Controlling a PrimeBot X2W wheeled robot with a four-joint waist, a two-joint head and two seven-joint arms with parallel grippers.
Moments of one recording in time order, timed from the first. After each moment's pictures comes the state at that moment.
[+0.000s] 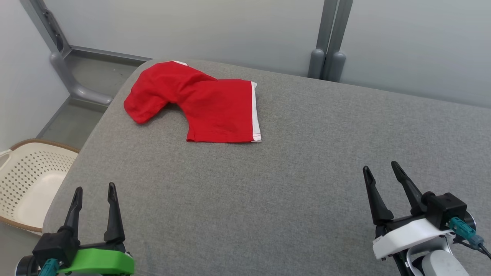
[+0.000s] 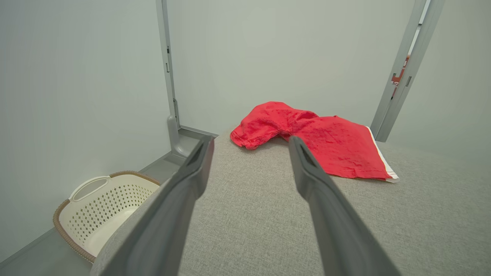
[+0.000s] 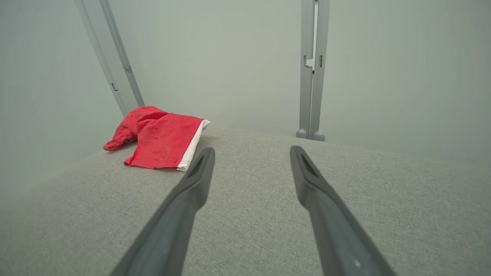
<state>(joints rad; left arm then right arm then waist) 0.01 0.06 0.09 0.15 -0.19 -0.12 -0.26 -0.04 -0.17 0.12 0.15 0.27 0.13 -0.26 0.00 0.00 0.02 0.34</state>
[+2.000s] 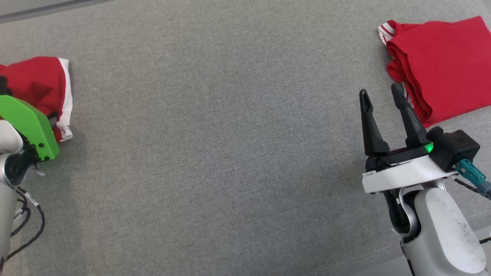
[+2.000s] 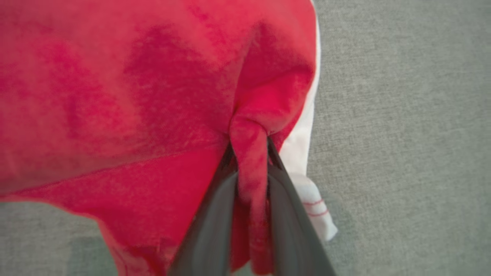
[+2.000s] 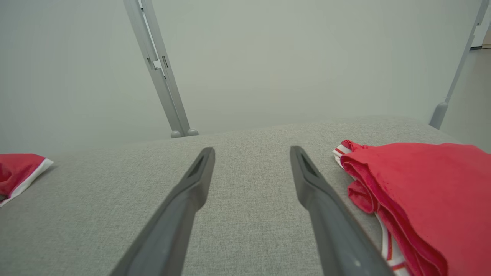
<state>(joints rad) -0.79 0.52 -0.39 0.77 -0.78 -0.13 0.49 -0.30 -0.11 0.11 0.10 0.27 0.13 -0.26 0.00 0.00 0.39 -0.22</state>
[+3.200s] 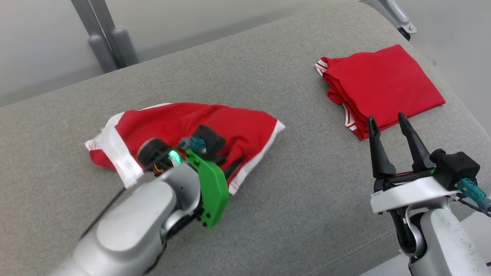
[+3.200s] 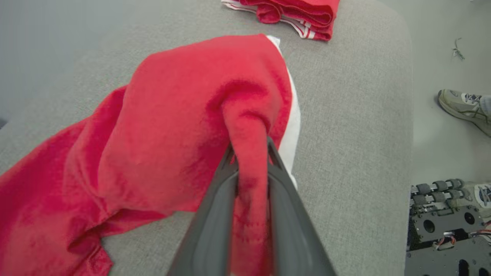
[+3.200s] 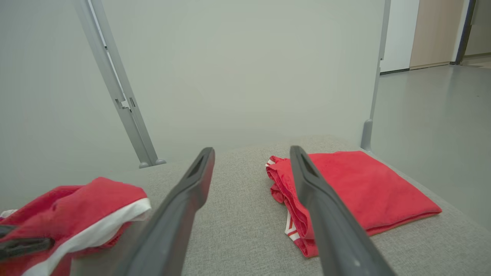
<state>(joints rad) -0.72 0.36 -0.97 0.32 -0.72 -0.13 0.29 -0.21 -0.13 0.08 0.14 0.29 0.13 -0.26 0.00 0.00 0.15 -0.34</state>
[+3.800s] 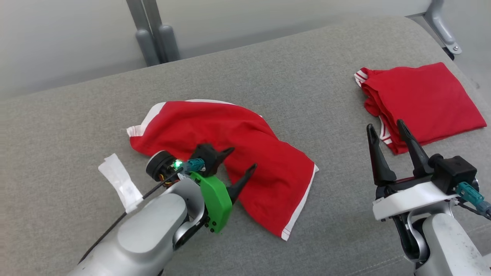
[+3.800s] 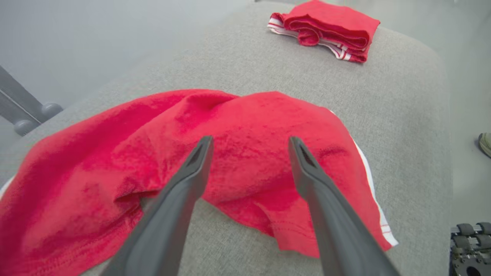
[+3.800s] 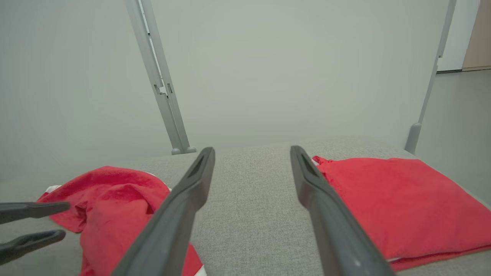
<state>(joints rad) -0.71 0.26 -1.08 0.57 -0.71 -0.12 -0.07 -0.20 -0.16 0.10 0.16 0.29 0.13 -0.26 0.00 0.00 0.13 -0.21</state>
